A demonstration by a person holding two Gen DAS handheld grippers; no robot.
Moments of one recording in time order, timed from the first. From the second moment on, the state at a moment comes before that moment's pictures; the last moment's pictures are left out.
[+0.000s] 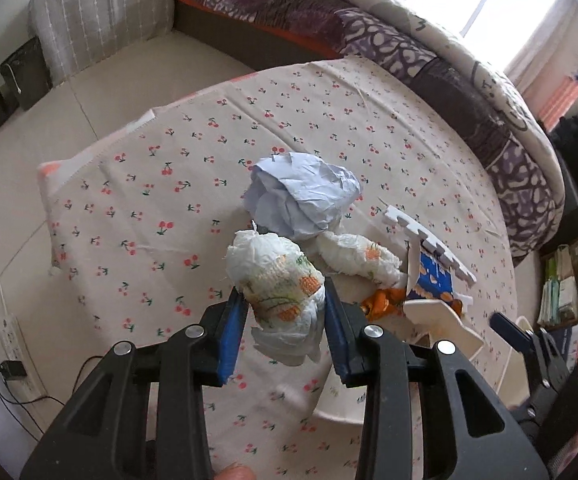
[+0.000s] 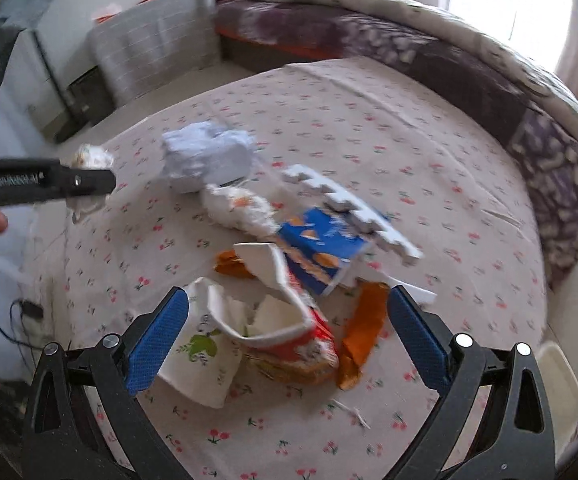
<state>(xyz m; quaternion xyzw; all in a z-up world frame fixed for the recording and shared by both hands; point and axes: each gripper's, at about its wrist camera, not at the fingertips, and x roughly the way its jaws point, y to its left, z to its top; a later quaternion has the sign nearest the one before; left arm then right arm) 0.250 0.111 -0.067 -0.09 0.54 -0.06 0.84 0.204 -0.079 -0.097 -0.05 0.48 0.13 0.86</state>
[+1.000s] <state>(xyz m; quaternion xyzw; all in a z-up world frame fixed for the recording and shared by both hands) 0.221 0.097 -0.014 -0.07 0.42 -0.04 0.90 0.168 -0.109 -0.019 0.04 0.35 0.04 0.94</state>
